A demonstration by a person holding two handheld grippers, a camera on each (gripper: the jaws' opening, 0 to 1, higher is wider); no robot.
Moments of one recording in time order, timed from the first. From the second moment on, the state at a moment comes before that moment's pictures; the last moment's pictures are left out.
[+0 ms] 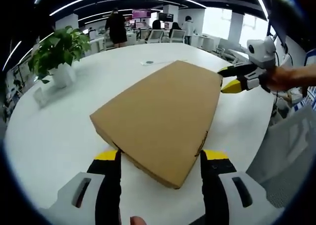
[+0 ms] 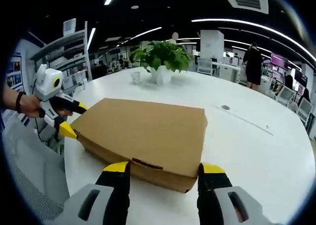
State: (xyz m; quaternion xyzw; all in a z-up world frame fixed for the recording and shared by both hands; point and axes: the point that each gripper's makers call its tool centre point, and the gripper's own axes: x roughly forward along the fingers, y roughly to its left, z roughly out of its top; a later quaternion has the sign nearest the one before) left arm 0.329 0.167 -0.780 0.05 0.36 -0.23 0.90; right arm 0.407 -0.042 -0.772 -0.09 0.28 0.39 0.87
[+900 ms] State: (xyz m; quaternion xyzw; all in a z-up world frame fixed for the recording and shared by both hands) left arm 0.324 0.169 -0.782 0.03 0.35 -0.22 0.91; right arm 0.410 -0.035 -0.774 -0.17 0.29 0.42 0.84
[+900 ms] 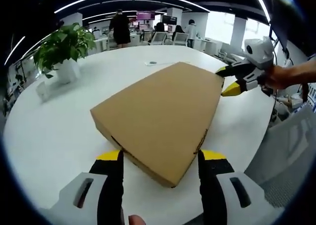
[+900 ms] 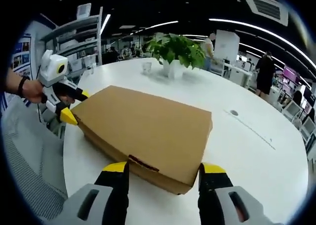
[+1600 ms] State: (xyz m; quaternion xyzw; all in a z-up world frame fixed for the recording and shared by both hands) left arm 0.325 0.175 -0.756 0.00 0.34 -0.21 0.92; right arm 0.405 -0.031 -0.741 -0.13 0.27 0.42 0.86
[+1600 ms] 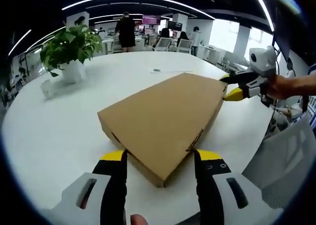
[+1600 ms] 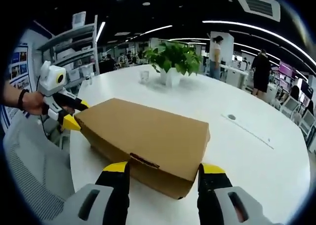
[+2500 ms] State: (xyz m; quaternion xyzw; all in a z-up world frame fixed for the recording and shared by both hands) left arm 0.331 0.179 -0.720 0.02 0.29 -0.23 0.93; right arm 0.420 -0.025 -0.695 -0.07 0.24 0.41 0.88
